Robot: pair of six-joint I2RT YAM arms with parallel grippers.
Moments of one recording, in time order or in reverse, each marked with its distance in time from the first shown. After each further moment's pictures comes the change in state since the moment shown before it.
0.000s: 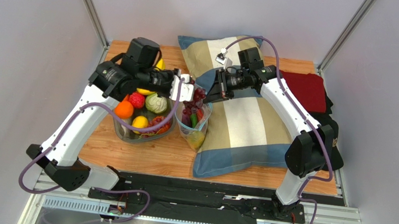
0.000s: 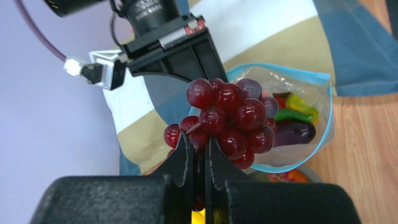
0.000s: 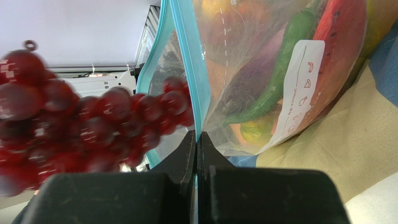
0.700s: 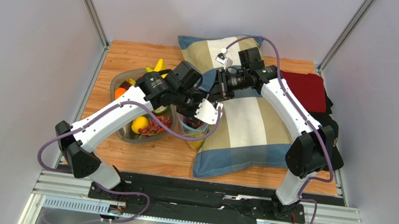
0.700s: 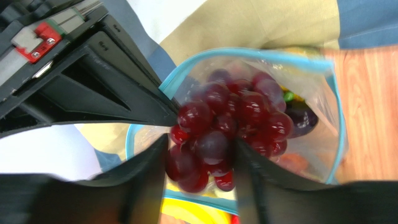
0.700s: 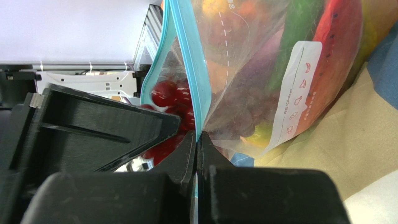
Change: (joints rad) left arm -0.258 0.166 -0.110 0.010 -0.433 0.046; right arm 0.002 -0.008 -0.003 0.000 0.004 -0.012
